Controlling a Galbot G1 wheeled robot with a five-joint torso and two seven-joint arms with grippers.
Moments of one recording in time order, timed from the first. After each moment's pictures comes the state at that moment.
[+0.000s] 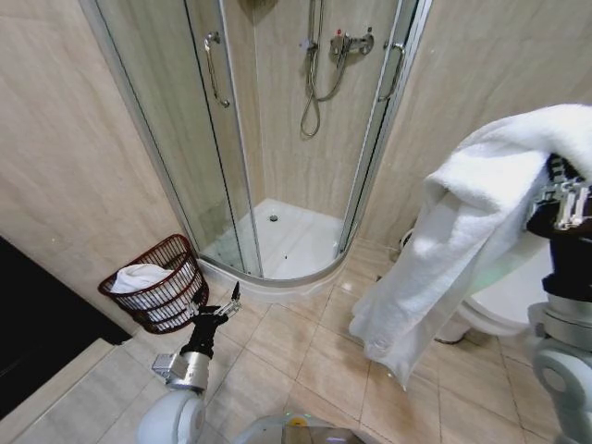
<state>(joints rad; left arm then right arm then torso) 1.76 -1.61 -0.64 -2.29 -0.22 0.00 0.13 -1.42 1.04 1.08 2.50 0.62 0.25 -0.02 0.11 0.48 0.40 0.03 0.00</state>
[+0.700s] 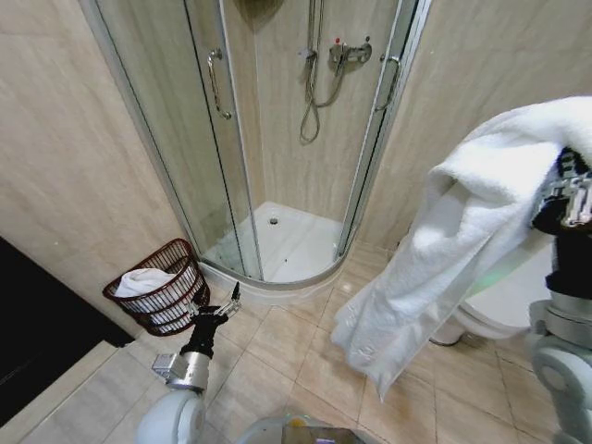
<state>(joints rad) 1.76 -1.61 -0.64 -2.29 -0.22 0.00 0.13 -1.42 1.03 1.08 2.50 0.62 0.26 -0.01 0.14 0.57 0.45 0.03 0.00</state>
